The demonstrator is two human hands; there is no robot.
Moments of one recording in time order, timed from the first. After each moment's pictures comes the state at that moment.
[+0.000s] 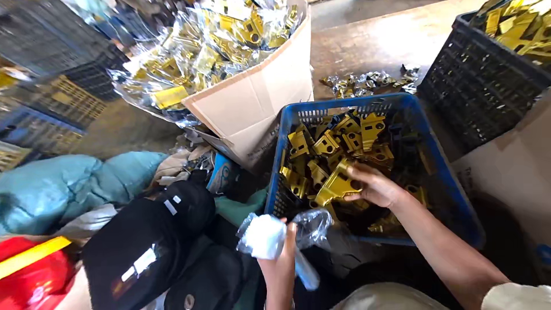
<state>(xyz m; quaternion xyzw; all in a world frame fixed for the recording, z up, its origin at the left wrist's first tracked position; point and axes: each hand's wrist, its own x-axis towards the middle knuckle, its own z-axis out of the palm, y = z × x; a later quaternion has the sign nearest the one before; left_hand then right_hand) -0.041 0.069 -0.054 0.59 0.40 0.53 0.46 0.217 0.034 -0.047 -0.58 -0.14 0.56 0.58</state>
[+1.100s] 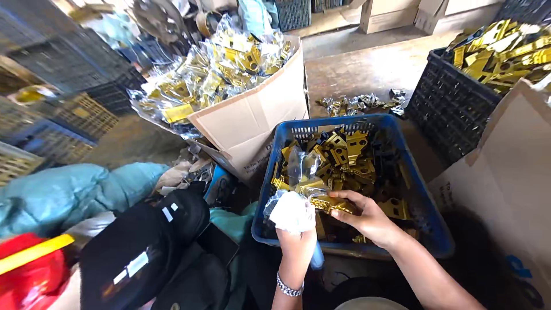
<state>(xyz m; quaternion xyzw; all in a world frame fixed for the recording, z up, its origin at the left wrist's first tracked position) 0.036 0.059 -0.040 0.64 0.29 0.56 0.44 0.183 -0.028 -0.016 -0.59 -0.41 0.38 0.59</state>
